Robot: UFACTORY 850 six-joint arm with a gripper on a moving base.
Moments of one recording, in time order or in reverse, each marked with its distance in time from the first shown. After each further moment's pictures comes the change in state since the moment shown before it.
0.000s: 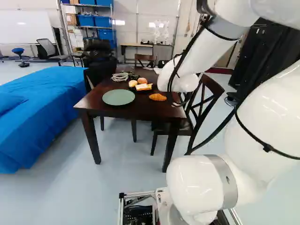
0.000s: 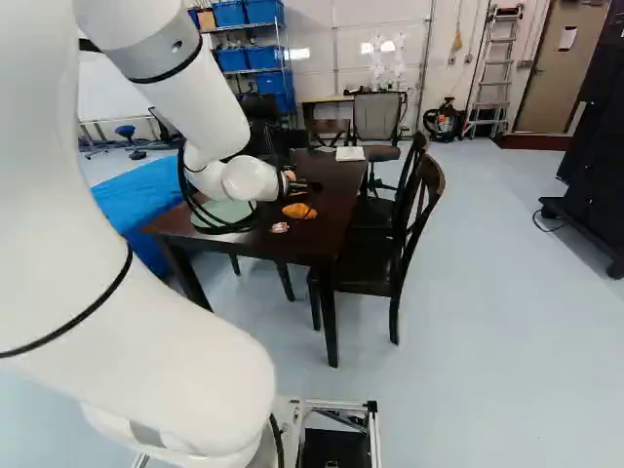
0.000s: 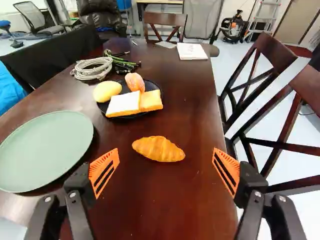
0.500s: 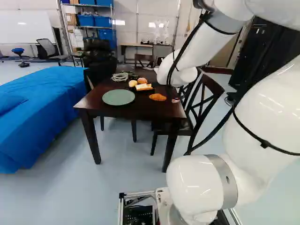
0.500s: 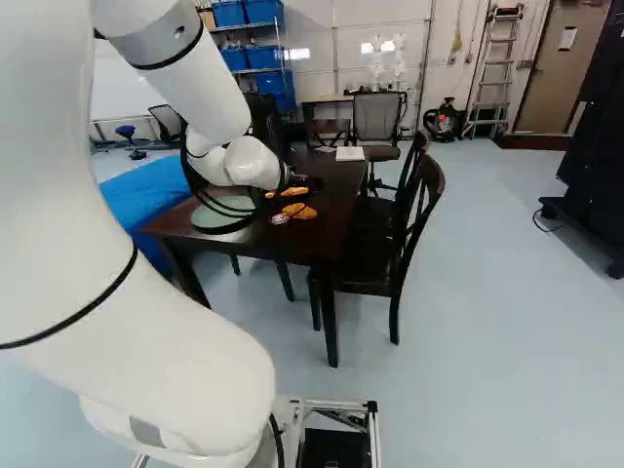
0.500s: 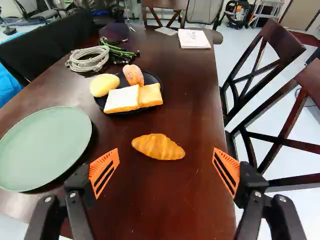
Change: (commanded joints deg) arm 0.1 -1.5 -4.9 0.0 -8.4 0.0
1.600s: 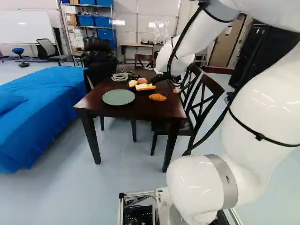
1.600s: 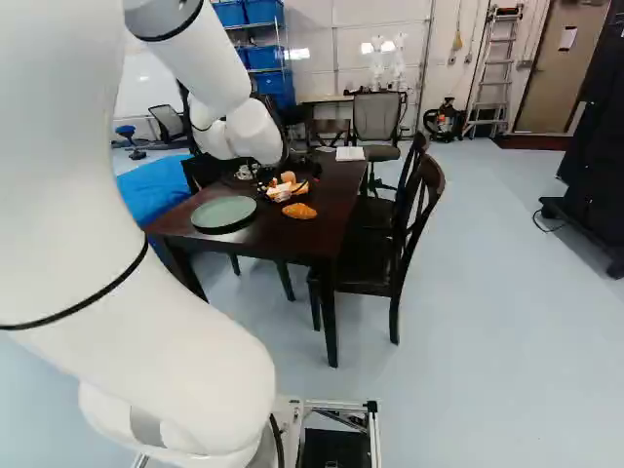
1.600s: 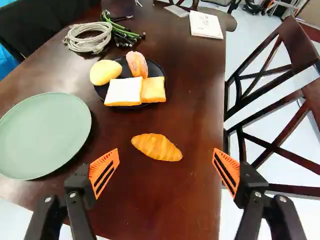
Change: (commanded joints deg) arm 0.9 -2.9 -10.4 -7.4 -15.6 0.0
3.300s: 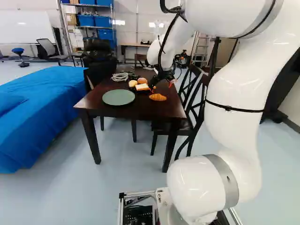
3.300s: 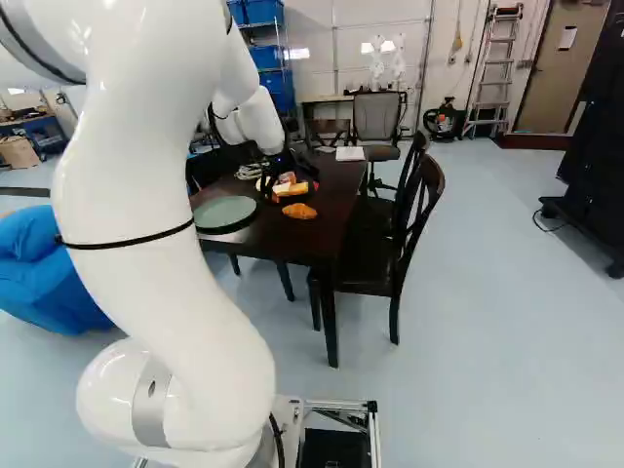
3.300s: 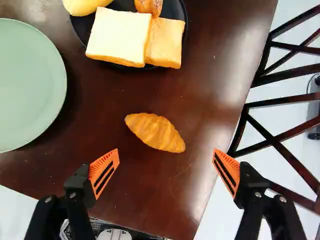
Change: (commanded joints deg) arm 3.7 -18.1 -21.0 -5.6 -25.8 -4.4
